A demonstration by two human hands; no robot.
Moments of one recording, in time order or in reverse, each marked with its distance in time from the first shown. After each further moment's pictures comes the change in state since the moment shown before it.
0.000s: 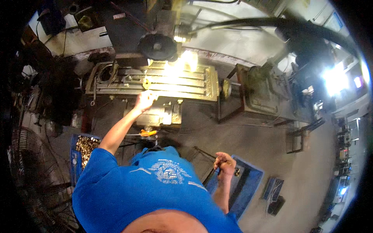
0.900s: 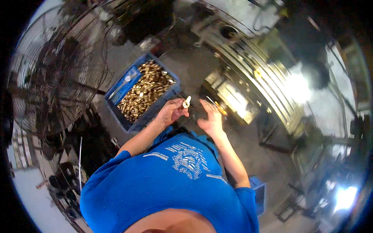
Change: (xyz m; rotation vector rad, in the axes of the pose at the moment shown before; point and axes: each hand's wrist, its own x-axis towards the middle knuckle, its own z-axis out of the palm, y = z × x) left_hand -0.312 -0.026 -0.139 -1.594 0.317 -0.428; right_hand 0.003 0.159 0.287 -0.858 -1.153 -0.521
